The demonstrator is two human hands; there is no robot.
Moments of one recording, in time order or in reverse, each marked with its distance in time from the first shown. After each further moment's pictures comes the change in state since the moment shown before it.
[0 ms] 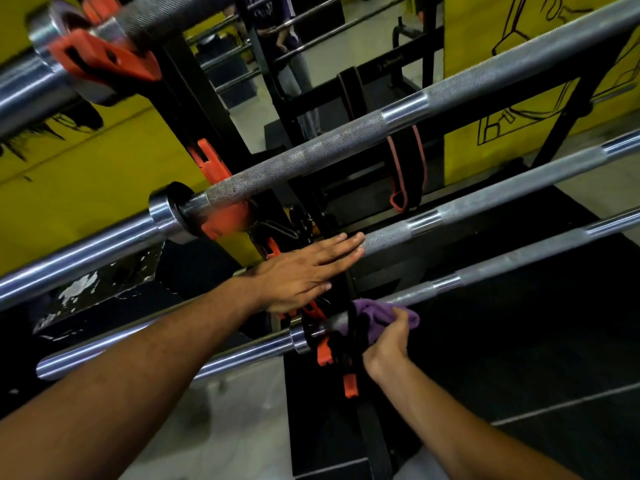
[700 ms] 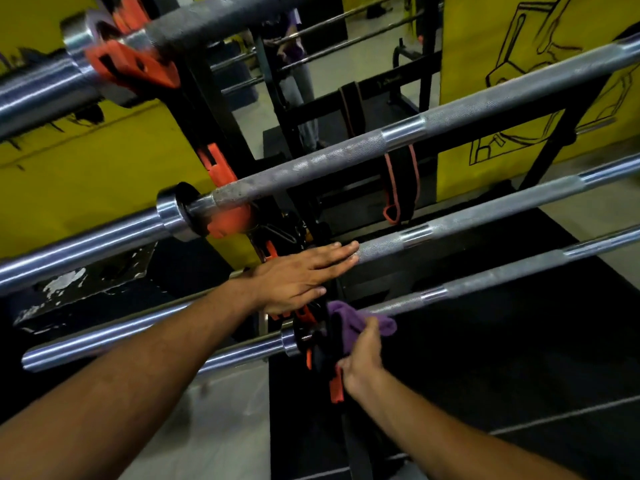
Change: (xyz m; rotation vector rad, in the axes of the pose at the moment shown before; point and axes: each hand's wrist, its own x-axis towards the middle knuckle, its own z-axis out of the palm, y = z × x) left_hand -0.002 0.003 -0.002 0.032 0.051 0.031; right_hand -0.005 0.021 0.000 -0.357 -0.120 -0.033
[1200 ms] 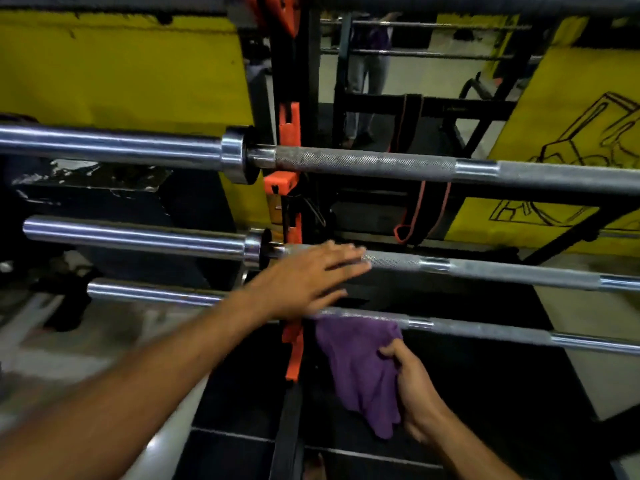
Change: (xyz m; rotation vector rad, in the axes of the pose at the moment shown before) left_hand -0.014 0.054 0.030 0.022 0.410 -0.359; right_hand -0.087 -0.104 -0.052 -0.790 -0.189 0.017
